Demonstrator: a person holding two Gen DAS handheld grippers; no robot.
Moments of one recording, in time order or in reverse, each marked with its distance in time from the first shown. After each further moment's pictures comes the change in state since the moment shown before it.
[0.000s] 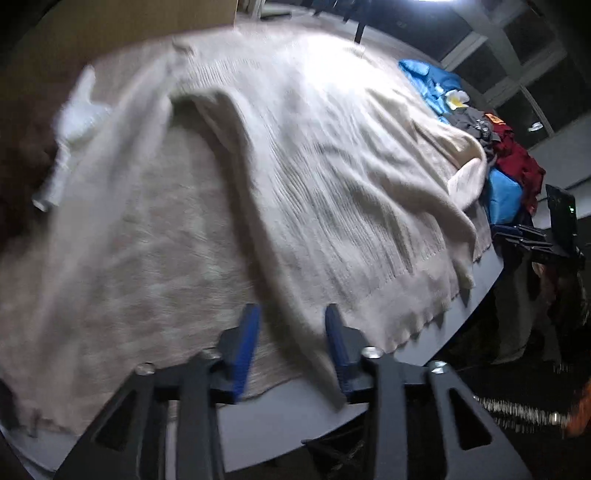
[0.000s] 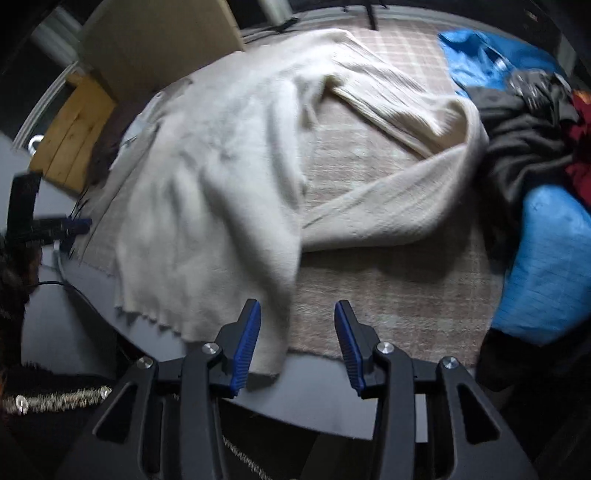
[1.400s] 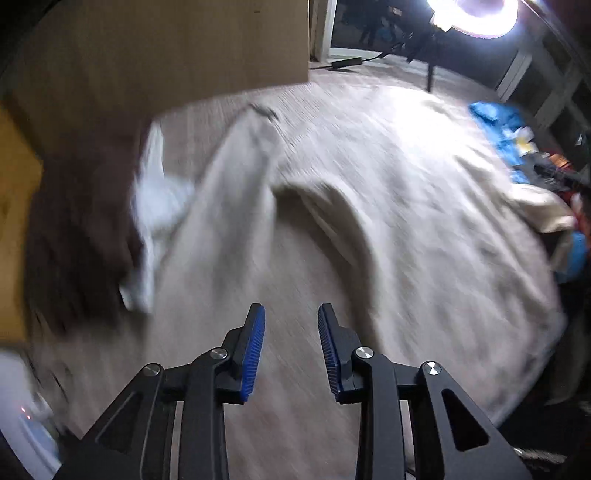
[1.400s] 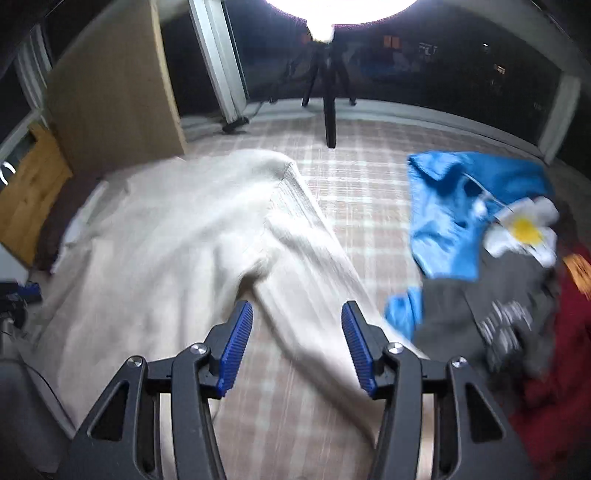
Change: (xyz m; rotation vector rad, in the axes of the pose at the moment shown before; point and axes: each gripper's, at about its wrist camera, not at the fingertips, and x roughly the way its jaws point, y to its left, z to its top) left arm -0.016 0.033 0.071 0.007 -0.159 0.313; right arm -0.006 -0.026 0.172 -0.078 -0.242 -0.227
